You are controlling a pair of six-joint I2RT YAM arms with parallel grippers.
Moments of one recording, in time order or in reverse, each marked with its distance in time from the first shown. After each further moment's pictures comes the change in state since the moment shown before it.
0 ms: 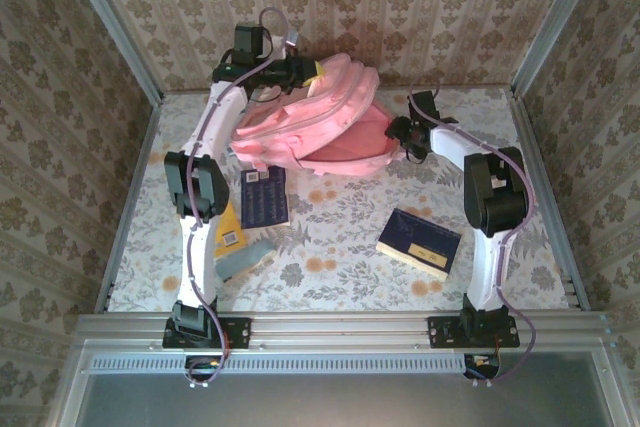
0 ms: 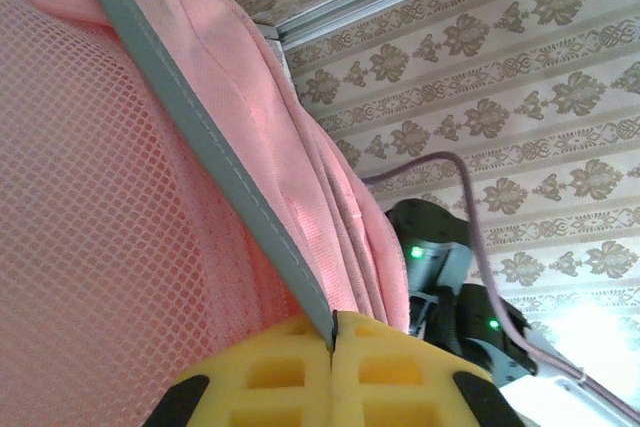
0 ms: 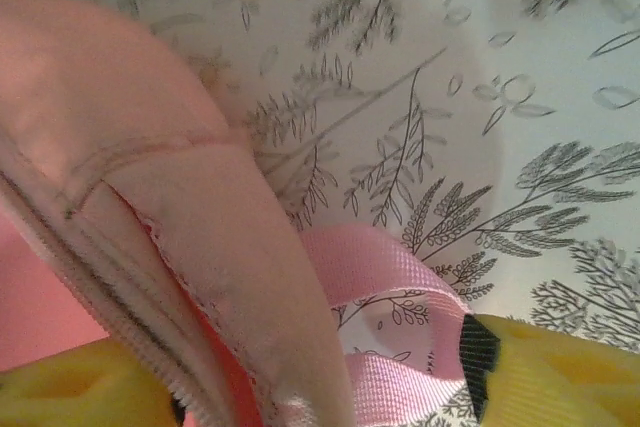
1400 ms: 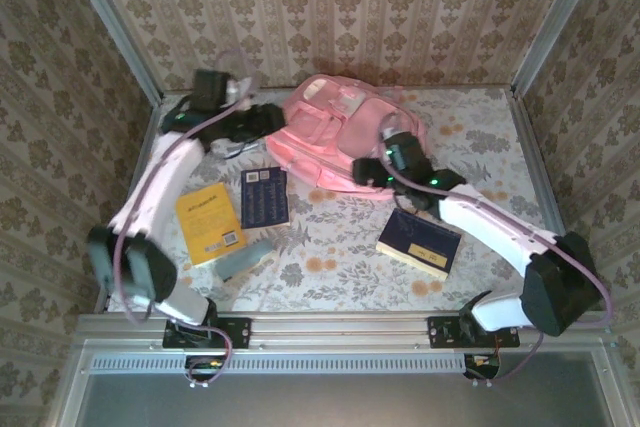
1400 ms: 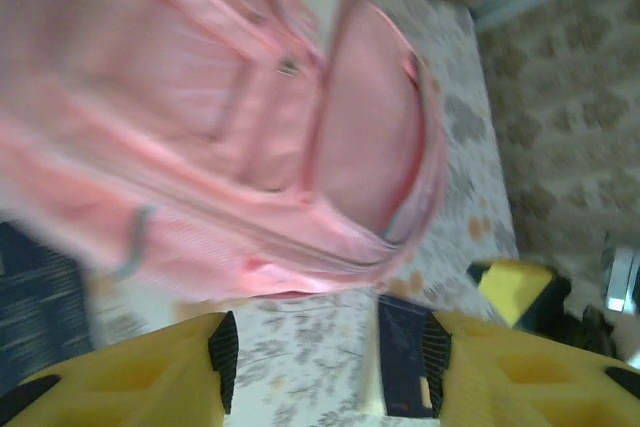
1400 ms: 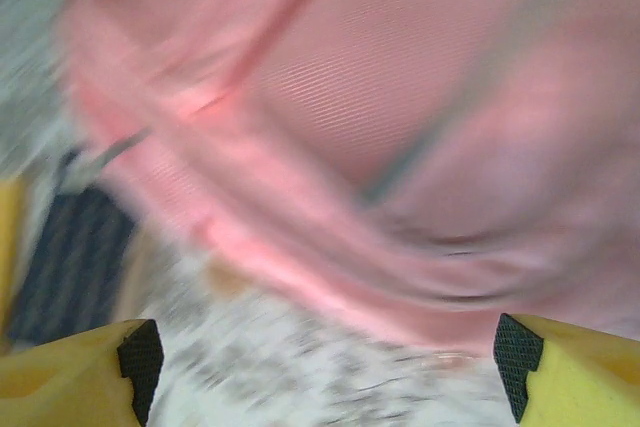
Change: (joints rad) left arm 0.043 -0.847 -0.895 -0.178 -0.480 0.212; right arm 0.418 -0.676 -0.478 0.059 0.079 -0.368
